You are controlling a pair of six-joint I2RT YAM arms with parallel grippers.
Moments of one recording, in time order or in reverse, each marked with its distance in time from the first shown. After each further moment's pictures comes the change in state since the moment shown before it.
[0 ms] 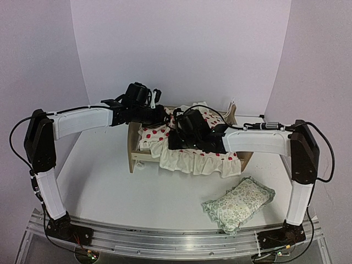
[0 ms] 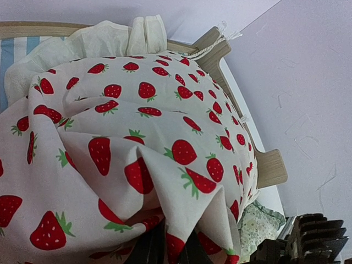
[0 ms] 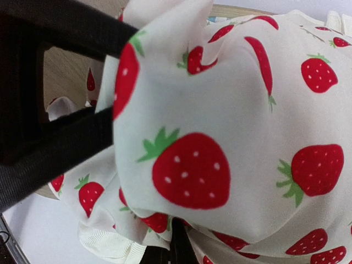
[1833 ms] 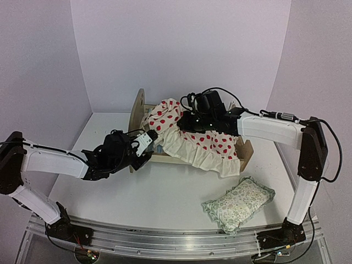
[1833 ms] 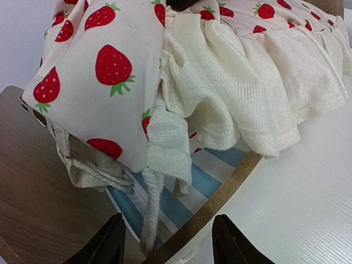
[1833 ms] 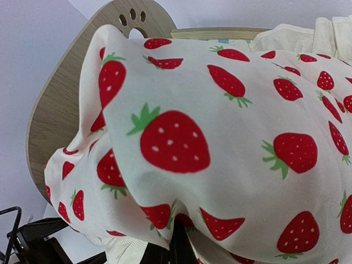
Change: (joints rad) left arm -0.193 -0.386 -0.829 0.585 -0.534 0.987; right arm -0.154 -0.064 0.070 -0.079 -0.218 0.075
